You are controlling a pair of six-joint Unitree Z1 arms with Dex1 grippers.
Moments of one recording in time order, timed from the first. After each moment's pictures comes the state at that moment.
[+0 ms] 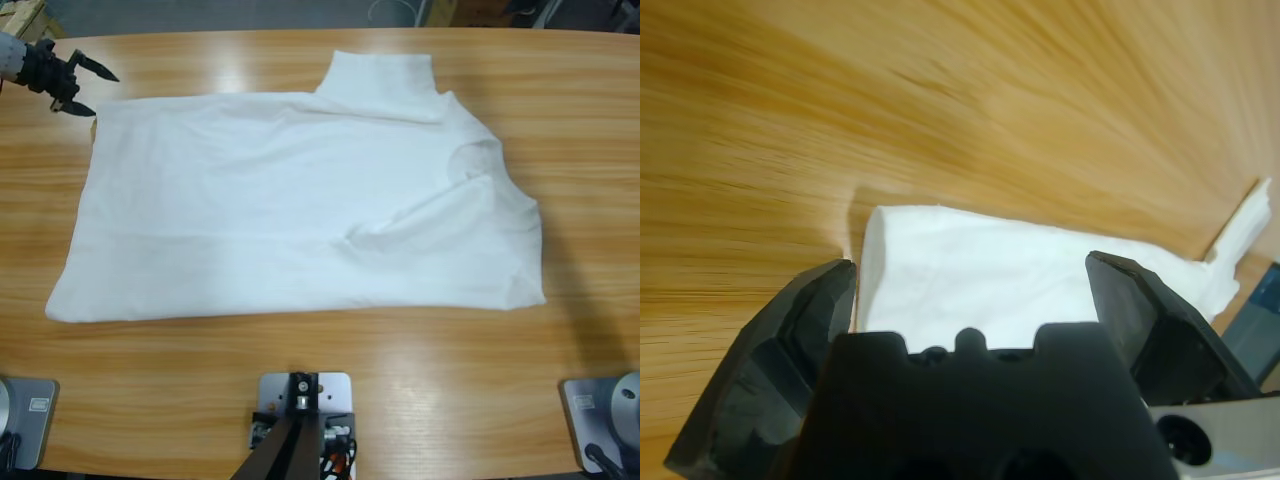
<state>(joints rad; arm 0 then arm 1) 0.17 2.26 -1.65 0.71 -0.52 -0.37 0.02 2.22 -2.28 1.41 0.73 -0.10</state>
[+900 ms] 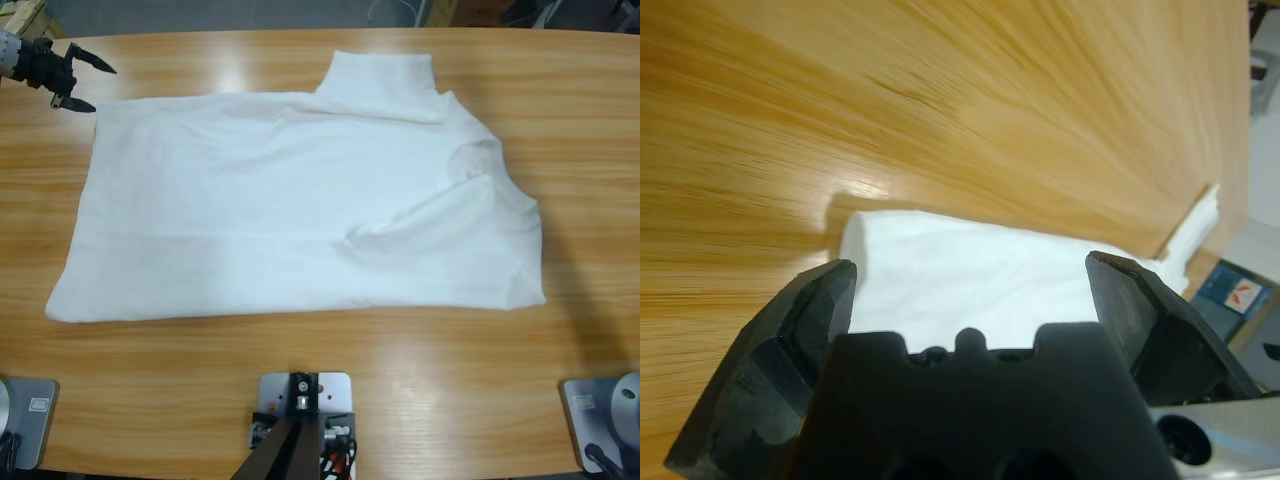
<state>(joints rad) 0.20 2.29 -1.71 0.76 -0.60 -0.40 0.02 2.22 -2.26 1.41 0.73 -0.11</state>
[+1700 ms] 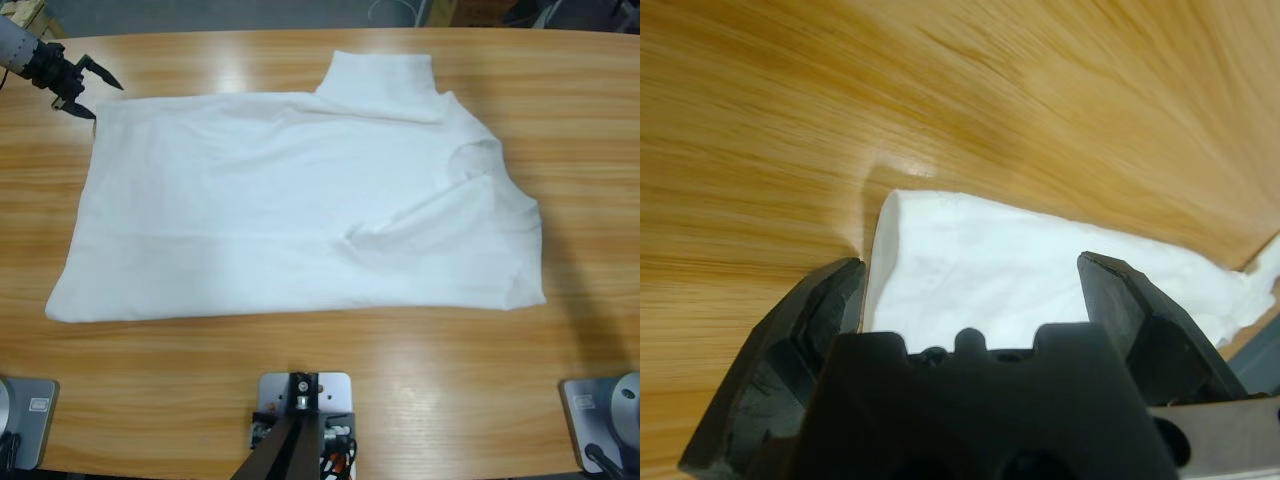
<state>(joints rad) 0.13 2.36 -1.89 0.98 -0.42 -0.39 0.01 2.23 -2.26 1.41 0.73 -0.12</state>
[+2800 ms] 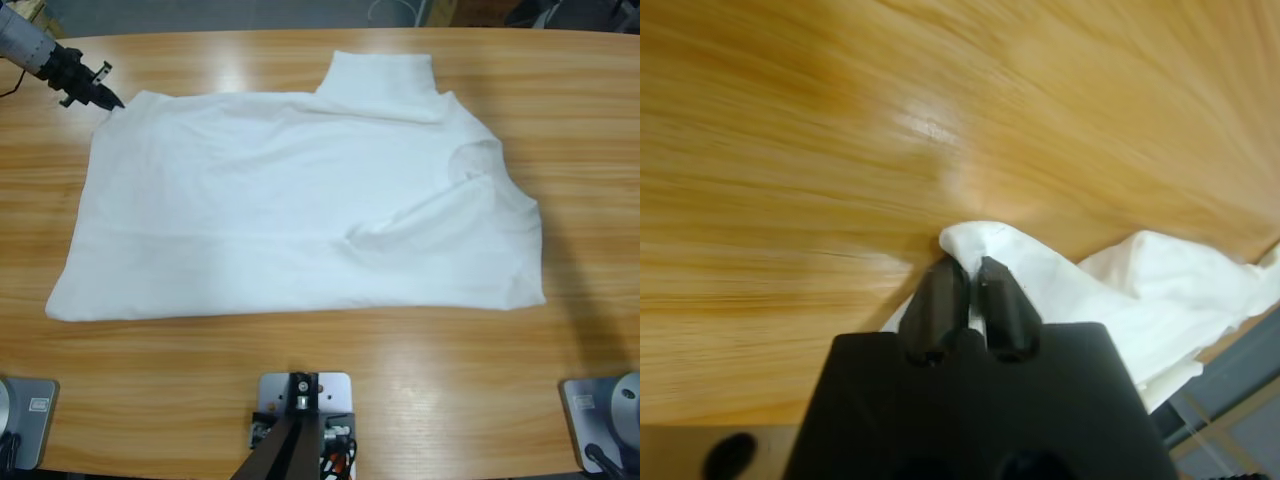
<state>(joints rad) 0.10 2.44 -2.02 1.10 -0.44 -0.38 0.00 2.23 -2.26 1.41 0.73 -0.12</state>
